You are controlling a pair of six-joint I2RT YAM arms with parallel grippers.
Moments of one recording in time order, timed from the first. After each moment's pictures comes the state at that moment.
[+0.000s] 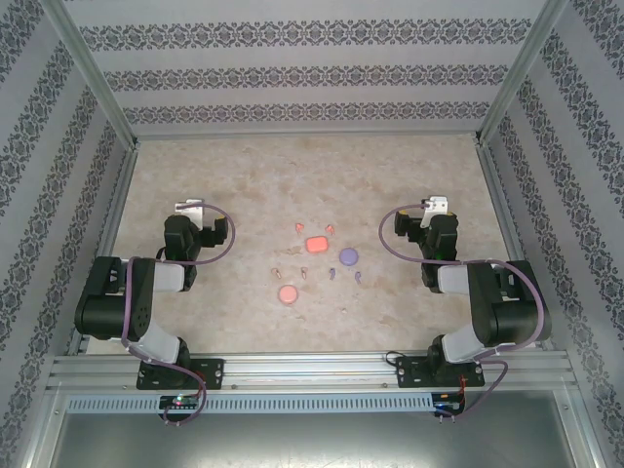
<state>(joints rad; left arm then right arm) 0.01 1.56 0.42 0.74 -0.02 0.01 0.02 1.51 0.38 0.77 0.06 0.04</state>
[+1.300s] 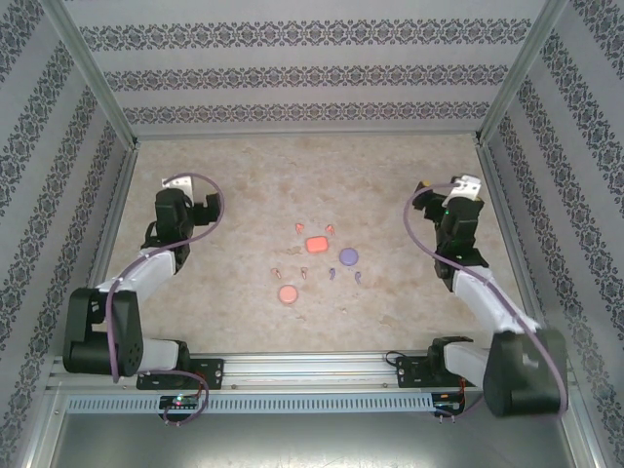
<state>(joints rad) -0.01 1.33 0.68 0.20 -0.11 -0.10 0.02 1.08 0.56 0.32 0.23 0.25</state>
